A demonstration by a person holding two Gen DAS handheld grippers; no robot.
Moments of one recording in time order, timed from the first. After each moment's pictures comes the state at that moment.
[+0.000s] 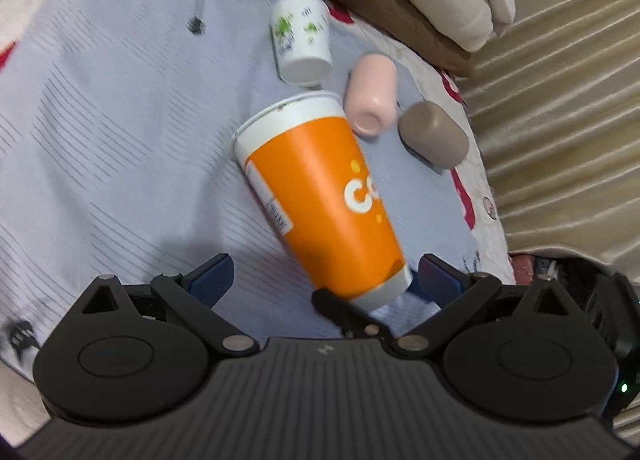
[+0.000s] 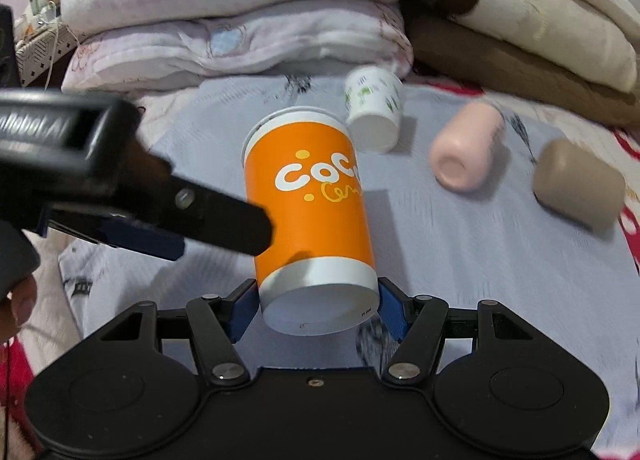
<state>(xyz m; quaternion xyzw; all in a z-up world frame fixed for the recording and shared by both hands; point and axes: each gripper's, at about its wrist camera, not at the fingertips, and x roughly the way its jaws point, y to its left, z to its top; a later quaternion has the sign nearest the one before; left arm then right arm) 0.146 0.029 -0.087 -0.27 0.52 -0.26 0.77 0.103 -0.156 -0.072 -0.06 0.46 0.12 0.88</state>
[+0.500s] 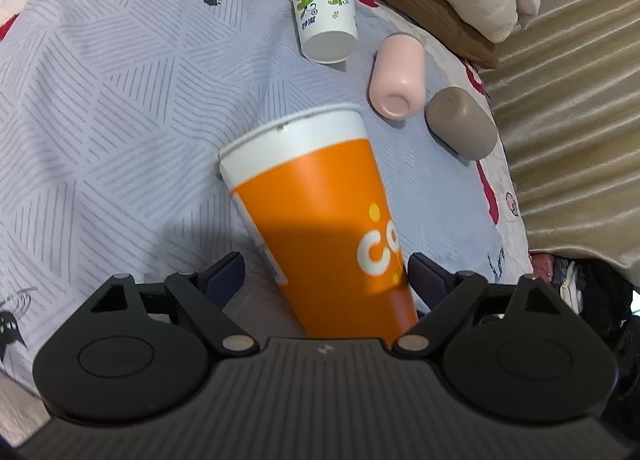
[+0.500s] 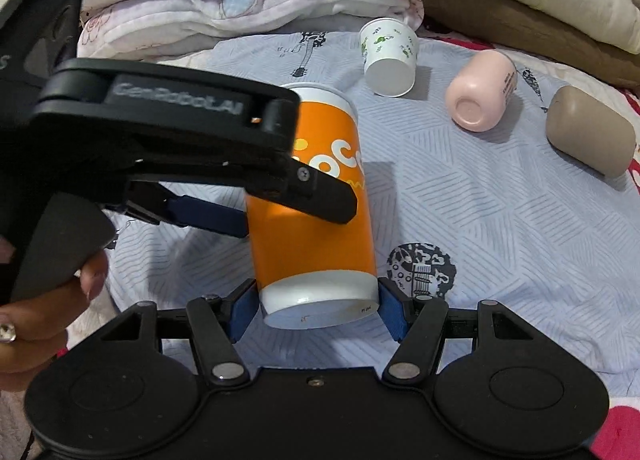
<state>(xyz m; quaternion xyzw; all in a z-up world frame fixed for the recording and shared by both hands) 0.152 0.021 -0.108 -0.27 0.54 -0.23 0.77 0.080 -0.149 -0.079 -0.05 0.50 0.15 0.85</state>
